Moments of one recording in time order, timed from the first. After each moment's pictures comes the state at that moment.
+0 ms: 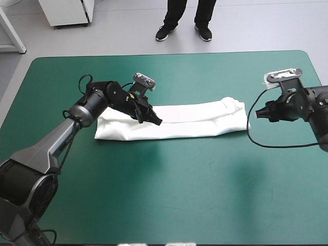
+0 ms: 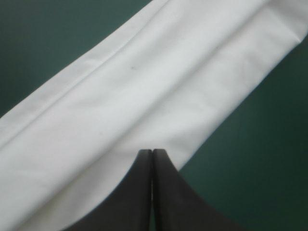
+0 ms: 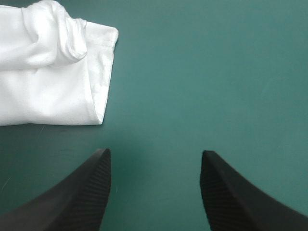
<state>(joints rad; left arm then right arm) -0.42 1.78 -1.50 -0.39 0.86 0.46 0.04 1.38 -1.29 -0.09 0.92 -0.11</state>
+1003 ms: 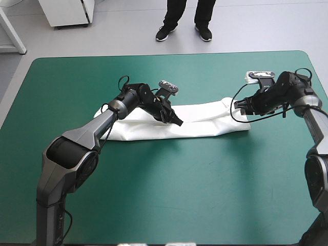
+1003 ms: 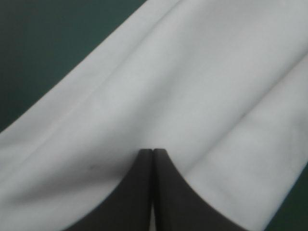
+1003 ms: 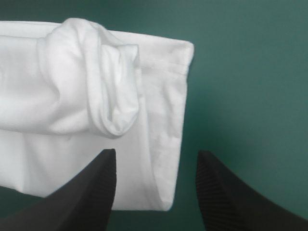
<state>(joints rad) -0.50 2.15 -1.77 -0.43 0.86 0.46 -0.01 1.80 -1.47 0.29 0.93 -0.26</state>
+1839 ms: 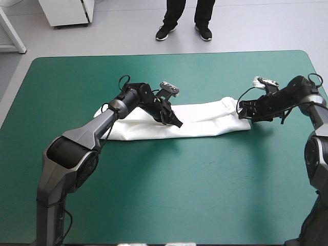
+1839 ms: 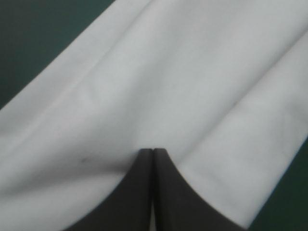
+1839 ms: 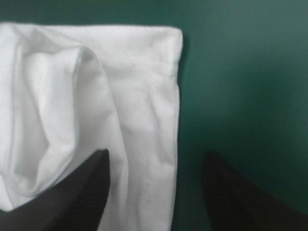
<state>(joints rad) -0.50 2.15 -1.77 -0.42 0.90 0.46 -0.14 1.98 -1.50 0.57 0.99 -0.41</state>
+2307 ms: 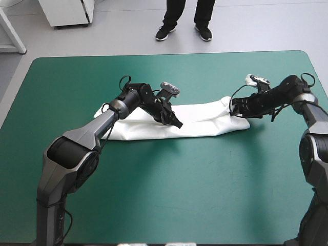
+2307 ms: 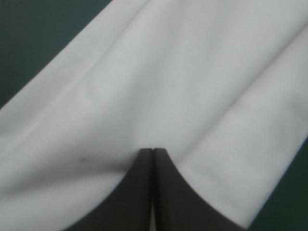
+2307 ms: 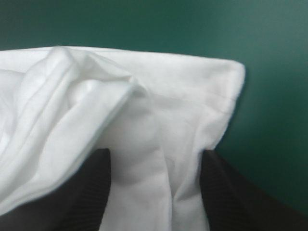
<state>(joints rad) -0.50 2.15 -1.77 -0.40 0.90 0.46 -0.09 2.03 -1.52 0.65 0.99 -0.45</state>
